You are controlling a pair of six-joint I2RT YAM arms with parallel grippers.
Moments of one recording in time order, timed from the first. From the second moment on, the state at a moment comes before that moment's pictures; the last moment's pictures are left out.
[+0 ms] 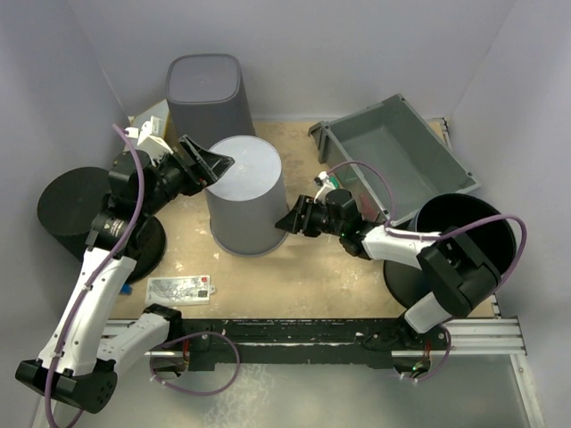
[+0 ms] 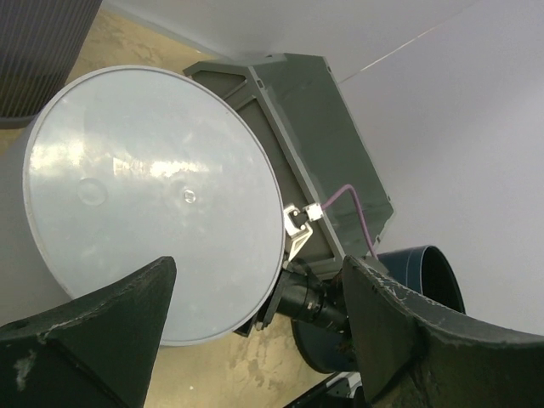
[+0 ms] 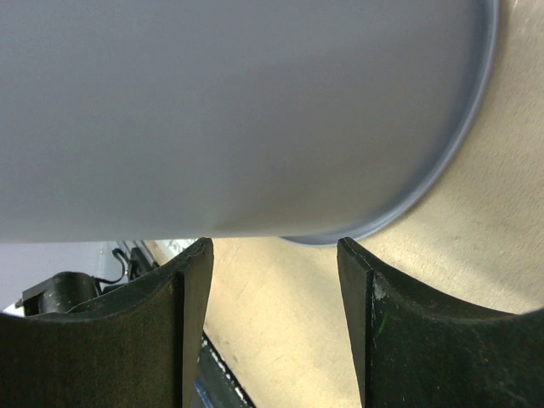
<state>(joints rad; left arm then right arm) -0.28 0.93 1.16 -0.43 0.23 -0.79 0.66 1.55 0.70 0.41 -0.28 0.83</state>
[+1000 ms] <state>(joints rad) -0.28 0.86 1.24 -0.55 0.22 -0.65 0.60 1.67 0.95 0.29 -0.18 0.71</state>
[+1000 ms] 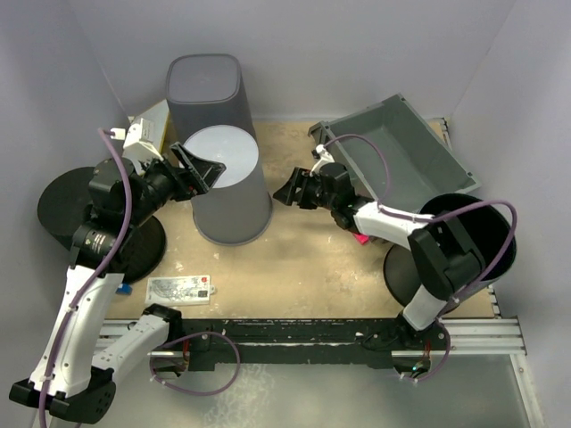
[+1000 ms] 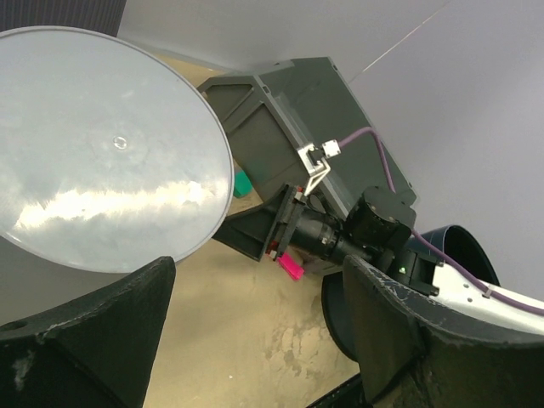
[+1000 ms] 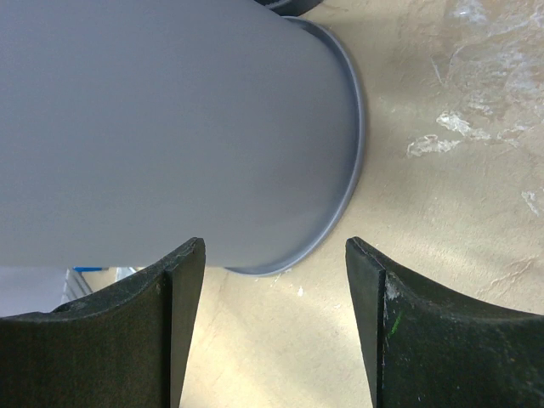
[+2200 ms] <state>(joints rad) -0.81 1.23 1.40 -0.51 -0.07 -0.52 0.56 0.99 1.21 -0.50 0.61 0.20</state>
